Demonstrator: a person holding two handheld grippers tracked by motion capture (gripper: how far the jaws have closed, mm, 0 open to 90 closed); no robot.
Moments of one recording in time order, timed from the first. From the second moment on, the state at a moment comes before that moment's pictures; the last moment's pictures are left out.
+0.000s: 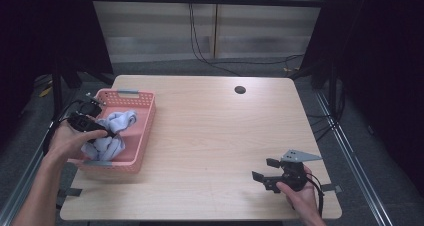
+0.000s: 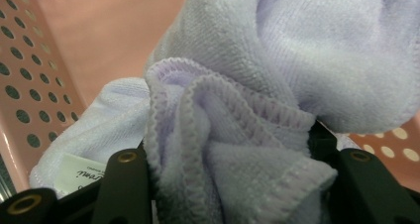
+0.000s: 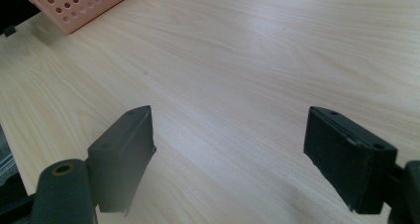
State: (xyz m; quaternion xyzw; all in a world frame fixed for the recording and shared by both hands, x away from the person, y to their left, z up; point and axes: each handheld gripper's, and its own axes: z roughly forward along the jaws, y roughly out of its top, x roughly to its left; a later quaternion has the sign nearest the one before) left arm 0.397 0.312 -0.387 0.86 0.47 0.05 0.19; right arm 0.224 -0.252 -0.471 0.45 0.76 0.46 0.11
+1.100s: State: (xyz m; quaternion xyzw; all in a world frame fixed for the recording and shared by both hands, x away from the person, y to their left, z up) left arm 0.395 0.301 -0.331 0.86 0.45 0.07 0.25; right arm 0.223 -0.251 -0.471 0.45 0.76 0.46 0.11
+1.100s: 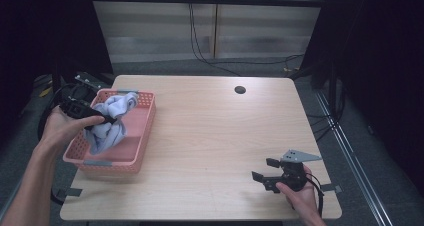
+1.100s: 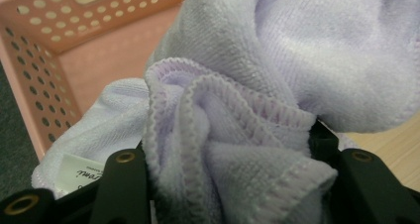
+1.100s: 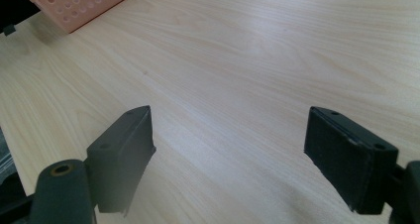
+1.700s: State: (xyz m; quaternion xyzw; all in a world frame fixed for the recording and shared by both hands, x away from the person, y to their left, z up) left arm 0.375 0.231 -0.279 0.88 0.35 0.09 0.30; right arm 0.223 -0.252 -0.471 0.45 0.76 0.46 0.11
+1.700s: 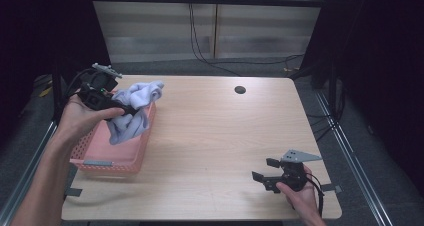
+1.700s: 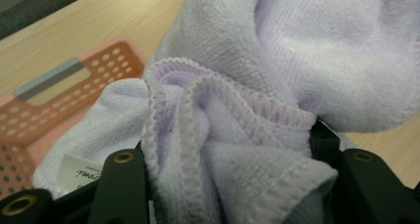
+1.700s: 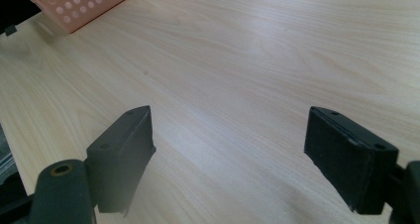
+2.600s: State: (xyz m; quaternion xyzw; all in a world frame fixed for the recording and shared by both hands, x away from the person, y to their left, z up) left arm 0.366 0.099 -0.337 0.93 0.23 0.02 0.29; right arm 0.225 -0.252 -0.470 0.44 0.76 0.46 0.11
